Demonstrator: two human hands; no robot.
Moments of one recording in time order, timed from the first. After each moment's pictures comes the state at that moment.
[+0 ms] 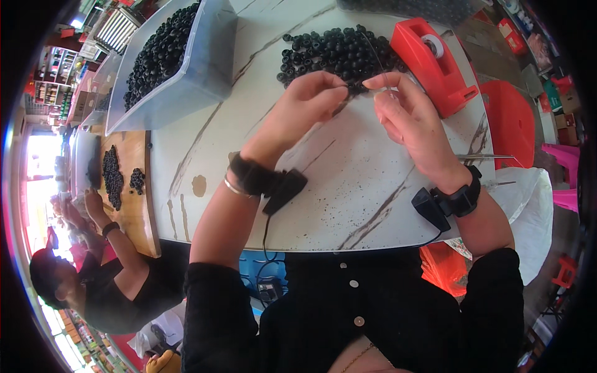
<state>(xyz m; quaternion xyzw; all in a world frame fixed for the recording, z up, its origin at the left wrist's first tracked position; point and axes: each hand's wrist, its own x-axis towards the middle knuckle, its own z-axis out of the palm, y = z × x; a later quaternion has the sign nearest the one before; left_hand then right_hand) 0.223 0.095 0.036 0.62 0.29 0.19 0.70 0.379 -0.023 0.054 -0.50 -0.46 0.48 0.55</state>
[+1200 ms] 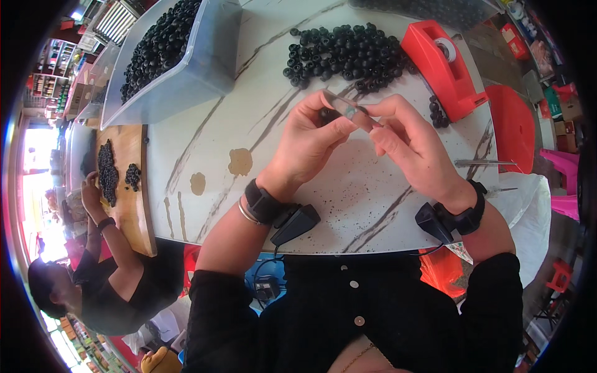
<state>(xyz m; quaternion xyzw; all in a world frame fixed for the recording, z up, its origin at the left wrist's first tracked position) 0.212 0.055 0.019 0.41 0.15 0.34 0.83 0.366 -0.033 0.056 -0.50 -0.58 0.44 0.47</state>
